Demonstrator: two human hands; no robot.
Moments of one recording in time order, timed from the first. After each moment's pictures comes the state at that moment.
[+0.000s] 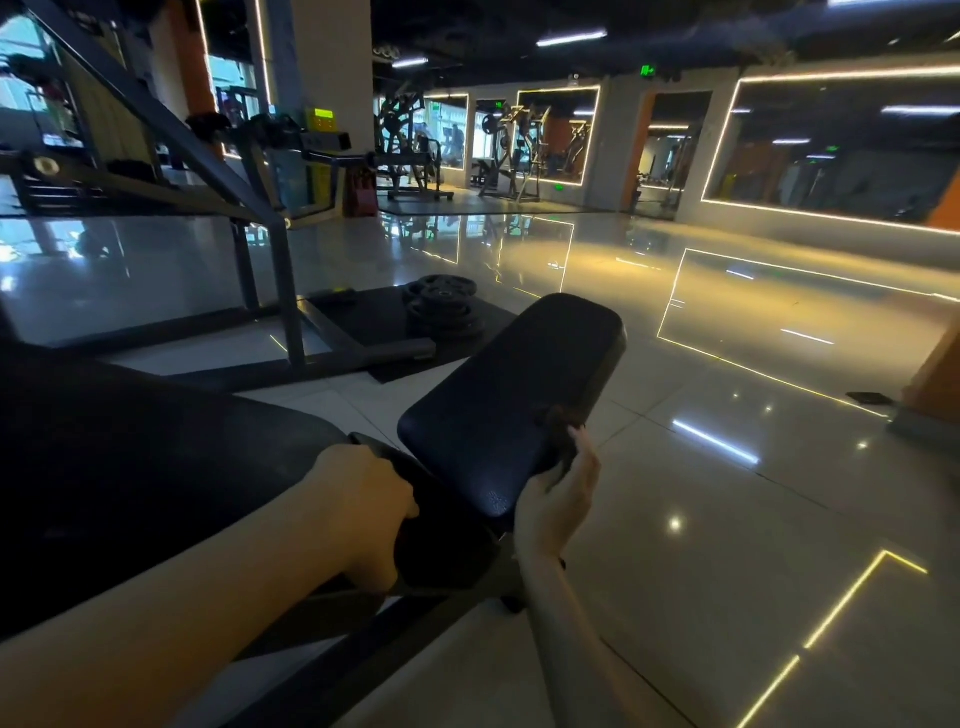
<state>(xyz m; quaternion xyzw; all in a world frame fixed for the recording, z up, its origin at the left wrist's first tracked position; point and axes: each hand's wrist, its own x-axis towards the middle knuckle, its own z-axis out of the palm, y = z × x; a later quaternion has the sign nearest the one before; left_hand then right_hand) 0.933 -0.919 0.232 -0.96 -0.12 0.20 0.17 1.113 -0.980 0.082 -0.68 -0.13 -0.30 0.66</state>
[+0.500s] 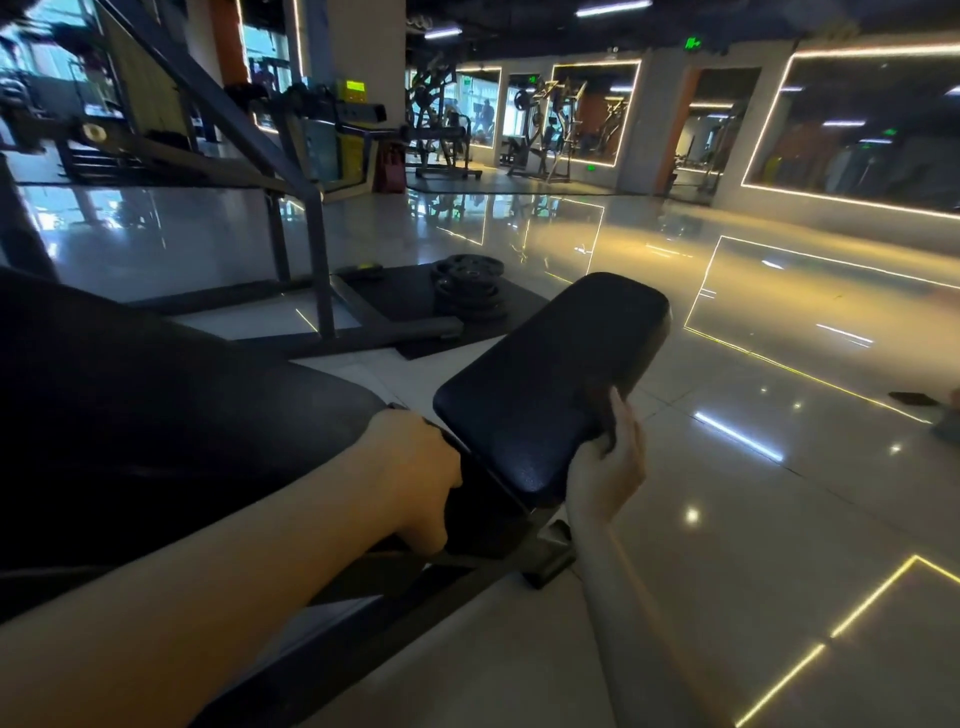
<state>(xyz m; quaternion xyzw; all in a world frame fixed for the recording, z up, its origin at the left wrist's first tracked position) 0.937 -0.909 0.226 -0.96 -0.10 0.18 0.18 1.128 -0.984 0.088 -0.70 -0.15 -0.26 0.64</state>
